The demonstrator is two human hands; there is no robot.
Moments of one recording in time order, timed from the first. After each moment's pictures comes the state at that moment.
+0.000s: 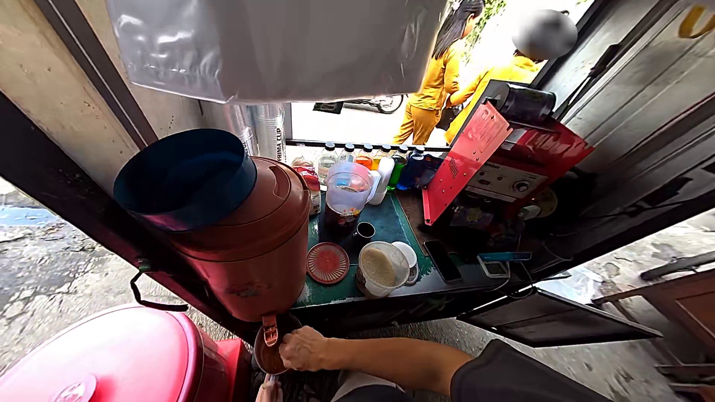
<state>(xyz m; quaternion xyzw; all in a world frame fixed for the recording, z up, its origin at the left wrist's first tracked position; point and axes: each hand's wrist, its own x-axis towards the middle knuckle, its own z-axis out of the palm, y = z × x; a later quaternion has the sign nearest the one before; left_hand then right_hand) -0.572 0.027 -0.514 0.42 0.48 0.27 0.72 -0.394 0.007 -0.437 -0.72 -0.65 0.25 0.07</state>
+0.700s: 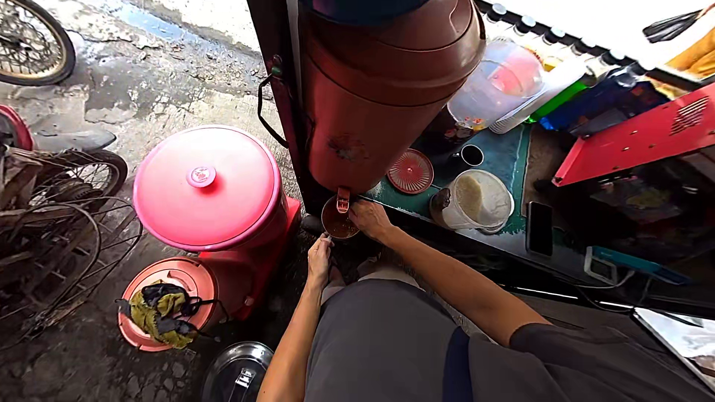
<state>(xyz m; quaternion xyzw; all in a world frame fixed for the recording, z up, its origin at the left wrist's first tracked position) -0.572 0.027 -0.514 0.43 0.48 0.27 0.72 -0.376 0.014 -0.450 -0.77 -0.60 0.18 0.08</state>
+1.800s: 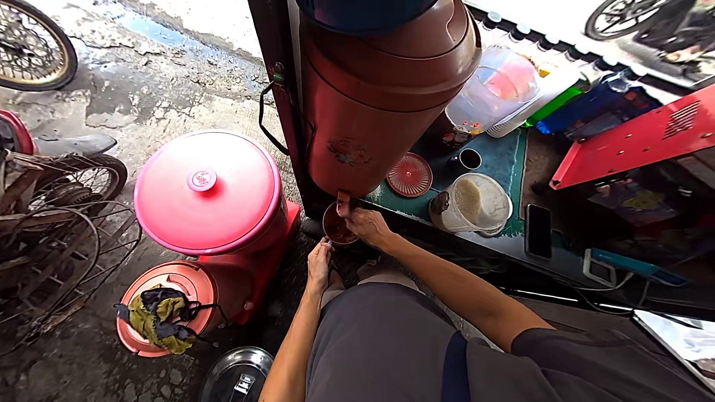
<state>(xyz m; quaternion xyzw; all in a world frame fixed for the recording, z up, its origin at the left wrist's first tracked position) -0.574 0.025 -0.512 0.42 0.47 0.27 0.73 -0.379 0.006 -0.450 -0.75 -0.63 0.18 0.10</state>
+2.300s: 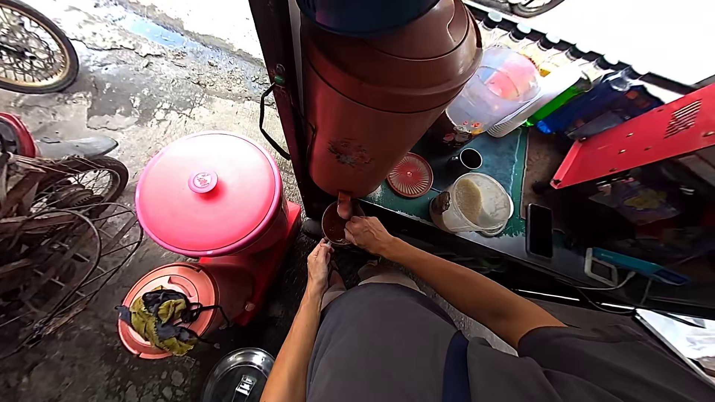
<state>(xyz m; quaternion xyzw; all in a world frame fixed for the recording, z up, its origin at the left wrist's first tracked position) -0.576 0.027 -0.511 0.42 0.48 0.27 0.72 -0.387 0.005 -0.440 -0.72 -0.67 0.20 0.05</state>
